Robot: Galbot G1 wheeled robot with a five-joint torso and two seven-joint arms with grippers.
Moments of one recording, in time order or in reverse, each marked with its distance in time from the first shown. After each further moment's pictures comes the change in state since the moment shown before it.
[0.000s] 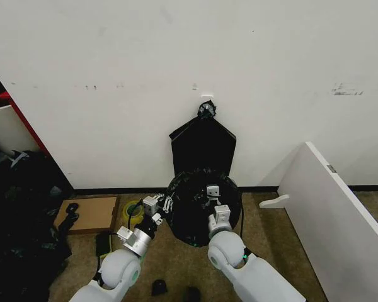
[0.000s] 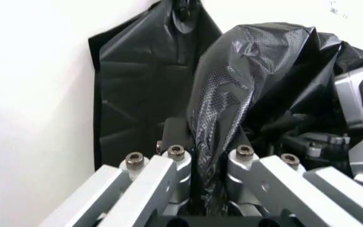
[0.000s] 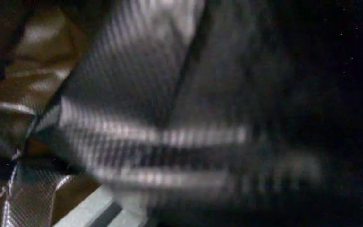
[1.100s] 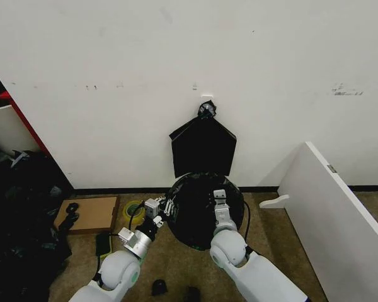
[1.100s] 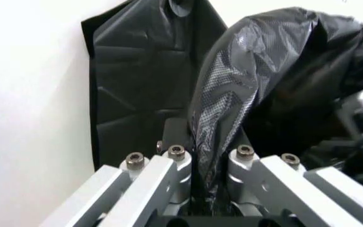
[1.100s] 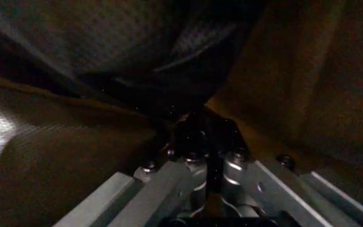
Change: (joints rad) left arm -0.010 0.011 0.001 0.033 0.004 0.005 0.005; right arm -0.009 -0.049 0.001 0.038 -0.043 -0.332 0.189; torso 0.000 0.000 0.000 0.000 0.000
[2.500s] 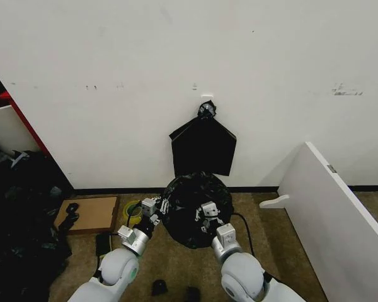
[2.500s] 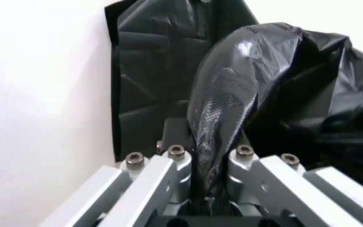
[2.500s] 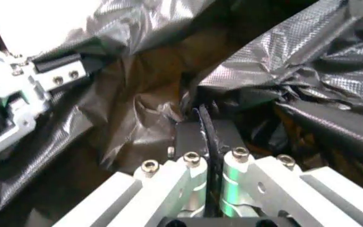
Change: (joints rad) left arm -0.023 -0.015 -0.006 0.053 0.013 -0.003 -0.006; right arm -0.129 -0.079 -0.030 0.214 0.013 0.130 -0.320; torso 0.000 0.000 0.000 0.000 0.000
